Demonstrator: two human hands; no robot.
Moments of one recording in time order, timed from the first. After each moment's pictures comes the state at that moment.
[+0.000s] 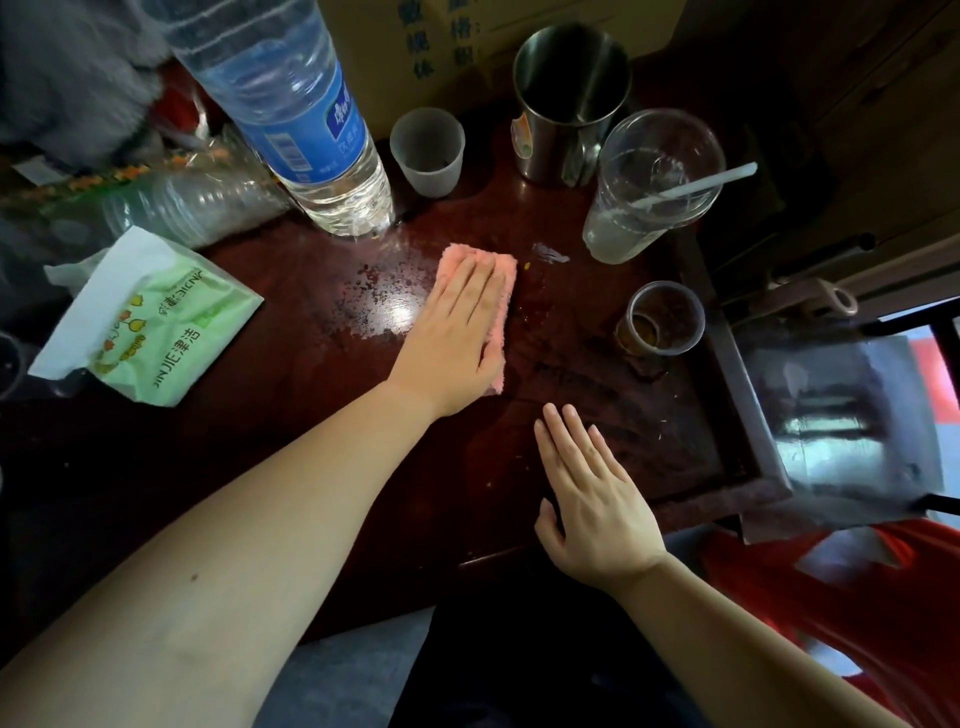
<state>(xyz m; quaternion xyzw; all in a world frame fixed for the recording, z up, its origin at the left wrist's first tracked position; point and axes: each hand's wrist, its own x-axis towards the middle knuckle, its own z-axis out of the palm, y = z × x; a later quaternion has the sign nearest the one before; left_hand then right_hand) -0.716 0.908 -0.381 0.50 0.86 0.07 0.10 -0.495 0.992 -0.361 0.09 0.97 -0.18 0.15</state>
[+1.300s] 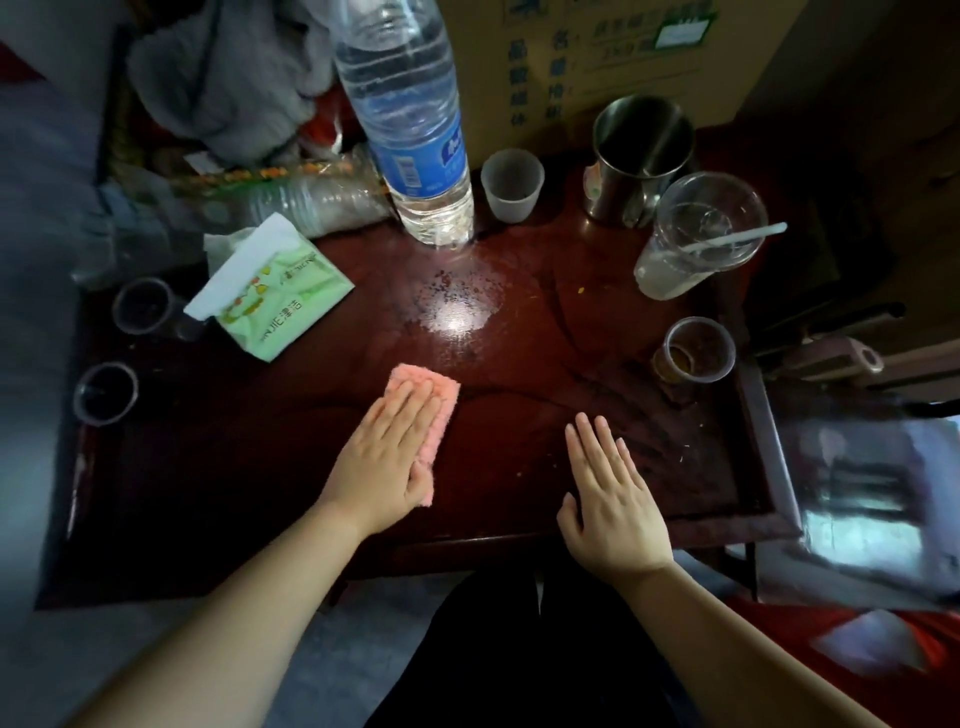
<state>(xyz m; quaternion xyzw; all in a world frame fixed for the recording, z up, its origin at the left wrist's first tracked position) -0.637 0.751 -0.367 0.39 0.91 0.01 0.11 -0.491 0.992 -0.361 0.08 0.97 -0.17 0.13</state>
